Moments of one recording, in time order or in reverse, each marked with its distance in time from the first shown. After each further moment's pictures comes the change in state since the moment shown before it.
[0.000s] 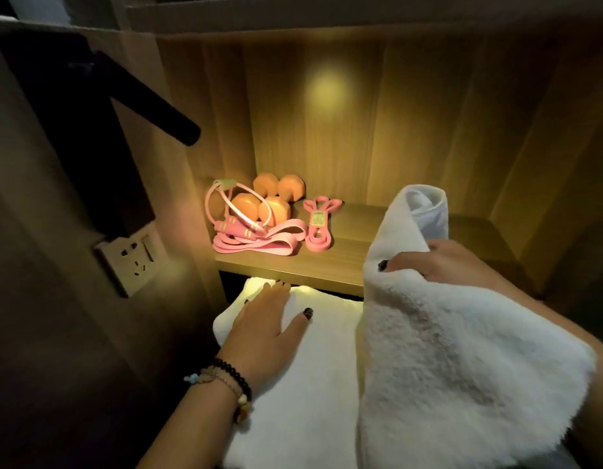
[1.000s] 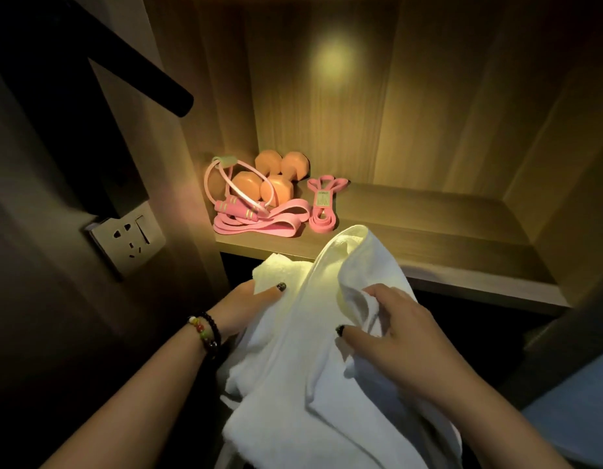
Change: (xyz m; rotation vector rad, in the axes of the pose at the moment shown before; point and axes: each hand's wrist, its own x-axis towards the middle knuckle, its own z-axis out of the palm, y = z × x) left_hand 0.044 -0.063 -0.002 -0.606 -0.300 -0.332; right_hand -0.028 0.072 0.073 -0.412 0.178 -0.208
